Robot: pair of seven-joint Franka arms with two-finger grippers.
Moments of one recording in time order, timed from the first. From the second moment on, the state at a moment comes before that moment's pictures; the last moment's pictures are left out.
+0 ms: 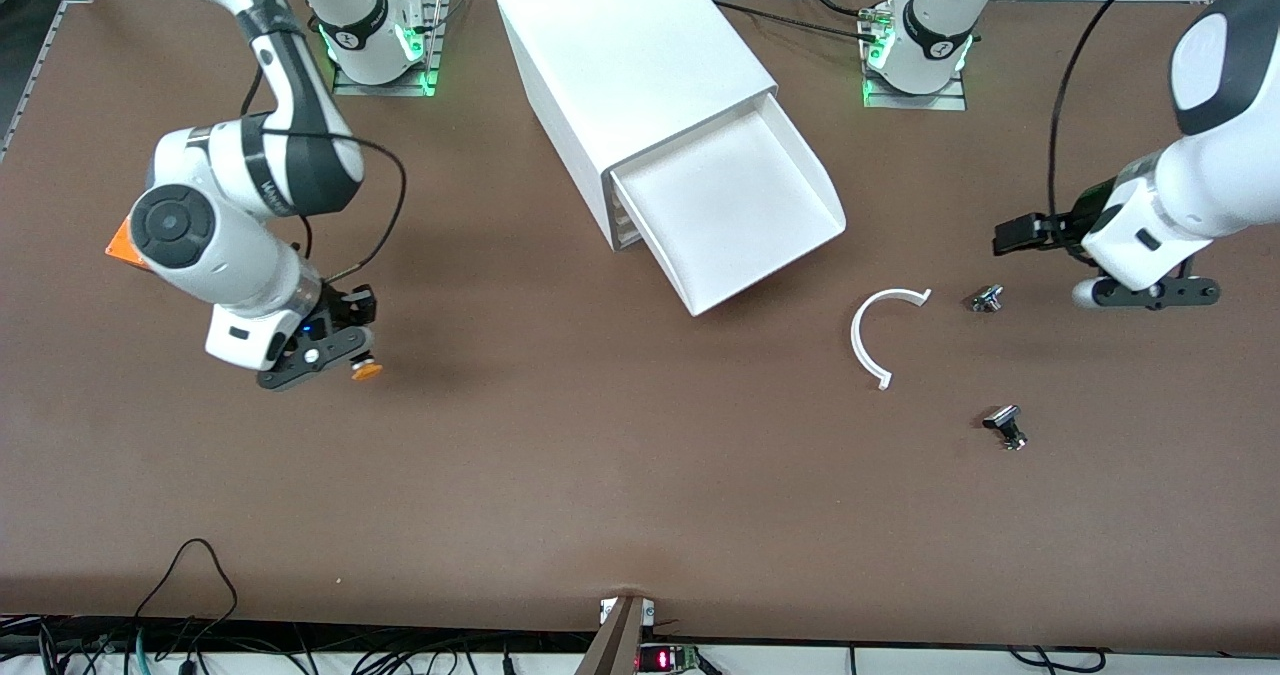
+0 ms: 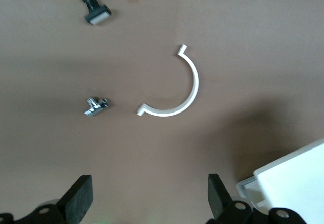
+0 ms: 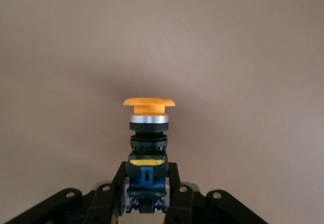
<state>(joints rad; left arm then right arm) 0.09 0.16 -0.17 -1.67 -0.08 1.62 -0.21 0.23 0.36 -0.06 -1.78 -0.02 2.10 -0.26</state>
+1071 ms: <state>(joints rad) -0.11 0.31 -0.31 -1.89 -0.04 2.08 -0.92 -0.02 0.35 -0.05 -2.25 -0.02 2.59 -0.30</state>
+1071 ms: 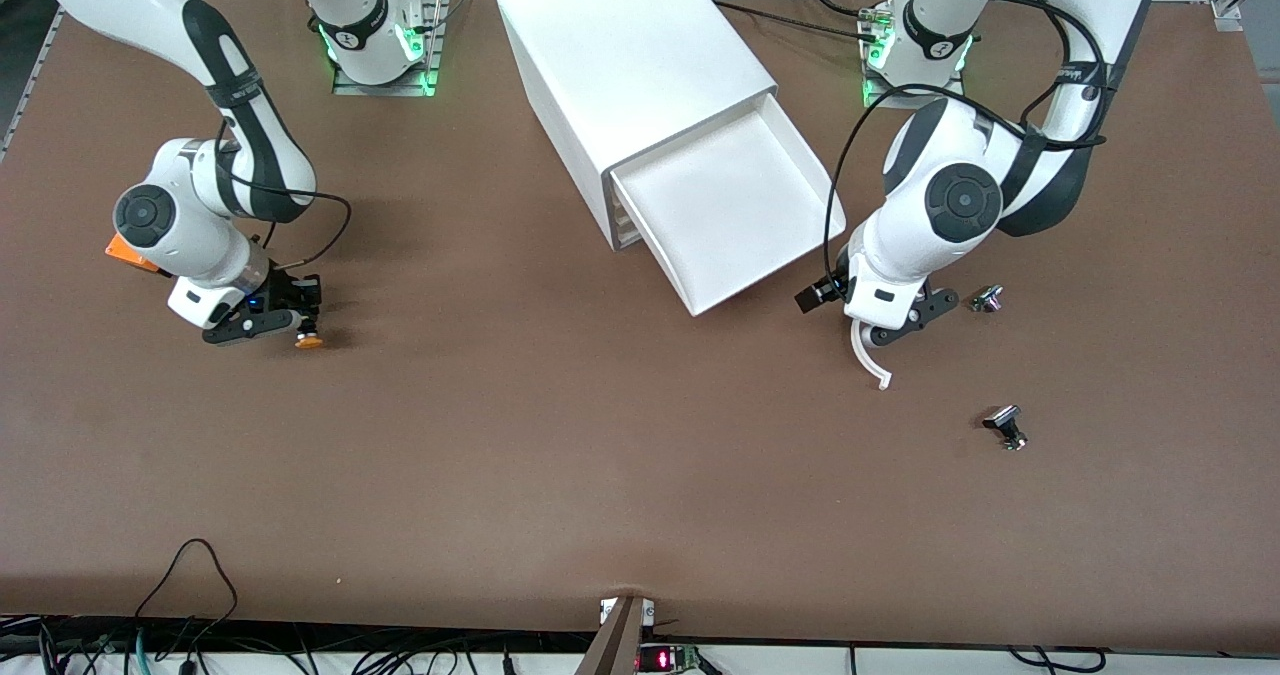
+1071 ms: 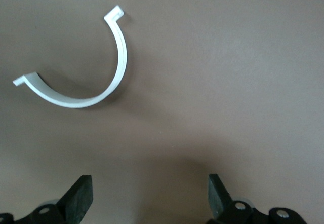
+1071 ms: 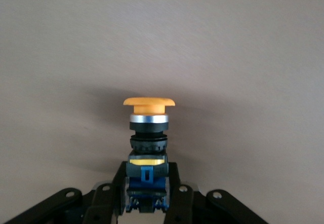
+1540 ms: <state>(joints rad) -0.12 0.31 -0.41 -1.89 -0.07 1.98 -1.01 -0.04 0.36 -0.05 -2.27 -0.02 2.59 -0.30</state>
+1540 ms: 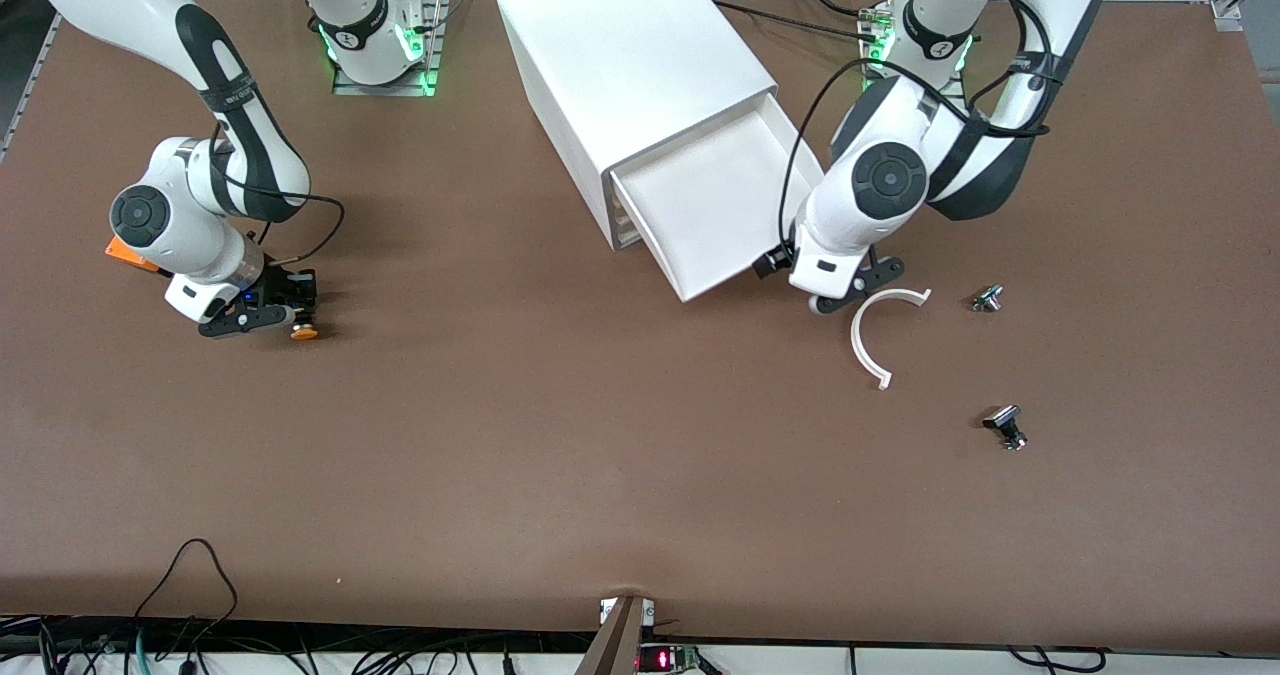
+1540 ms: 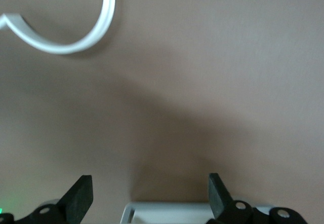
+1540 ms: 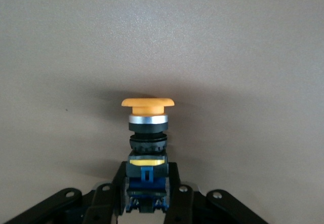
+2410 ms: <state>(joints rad) -0.13 0.31 -0.62 -2.00 -0.28 1.94 -1.01 -0.04 0.28 -0.04 -1.98 -0.02 2.22 -0.30</state>
